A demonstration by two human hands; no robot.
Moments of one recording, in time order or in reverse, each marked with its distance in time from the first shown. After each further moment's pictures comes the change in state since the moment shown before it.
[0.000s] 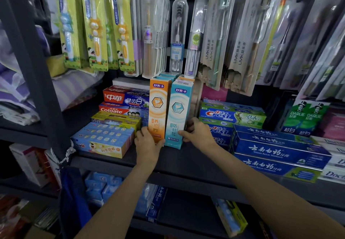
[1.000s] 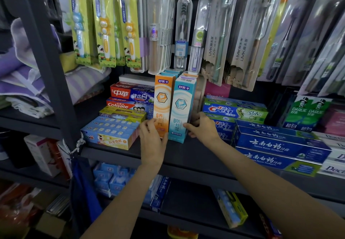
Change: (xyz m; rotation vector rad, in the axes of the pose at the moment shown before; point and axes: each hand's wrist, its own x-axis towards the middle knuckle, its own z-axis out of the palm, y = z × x) left_hand -0.028 0.007 -0.010 -0.034 0.196 0.212; right_hand -0.012 -0.007 -0.005 0.024 0.076 0.022
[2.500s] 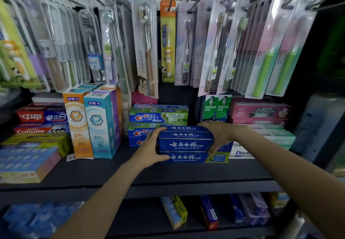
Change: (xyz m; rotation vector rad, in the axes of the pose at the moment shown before) left_hand -0.027 0.136 0.088 -0.194 -0.893 0.225; right_hand -0.015 0.132 -0.245 -0.851 -0.481 0.079
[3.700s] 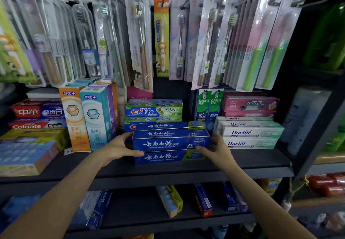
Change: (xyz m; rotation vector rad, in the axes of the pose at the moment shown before) left_hand -0.027 -0.042 -0.048 -0.216 -0.078 -0.270; right_hand -0.057 -0.038 0.098 1.115 0.577 0.222
